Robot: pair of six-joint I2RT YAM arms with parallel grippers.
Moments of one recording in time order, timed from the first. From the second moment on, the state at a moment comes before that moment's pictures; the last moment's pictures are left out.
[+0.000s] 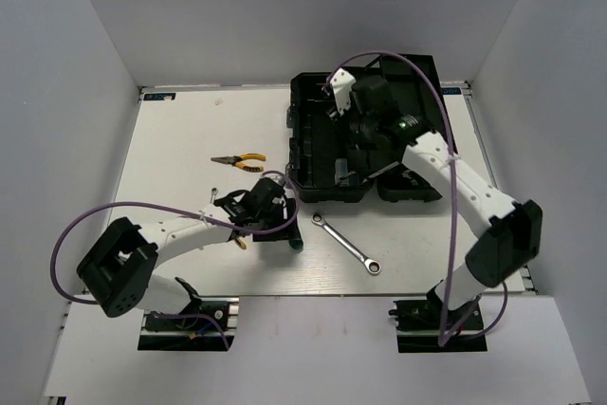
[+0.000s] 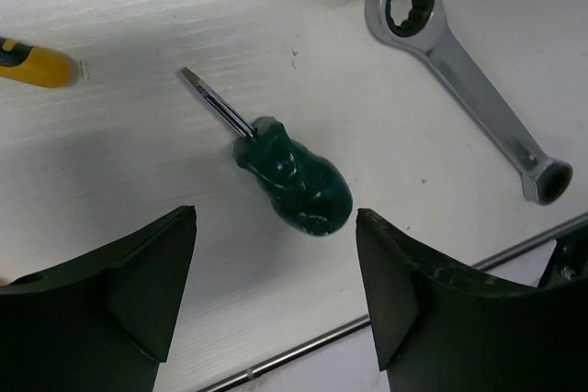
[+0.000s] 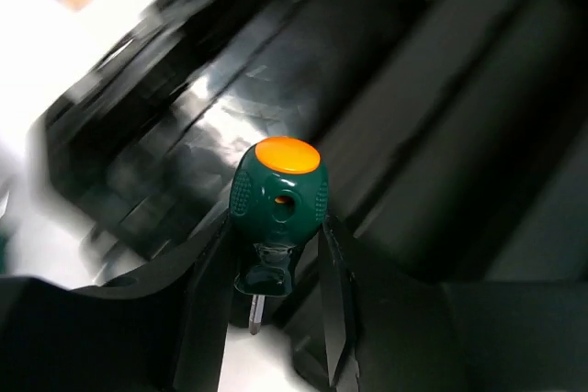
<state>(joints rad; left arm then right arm) -0.78 1.37 0.72 -0.33 0.05 -0.74 0.63 1.51 1.48 -0.61 0.05 -0.26</state>
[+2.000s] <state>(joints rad) -1.03 1.48 1.15 -0.54 -0.20 -0.63 0.31 1.18 1.19 -0.66 -0.17 -0.10</state>
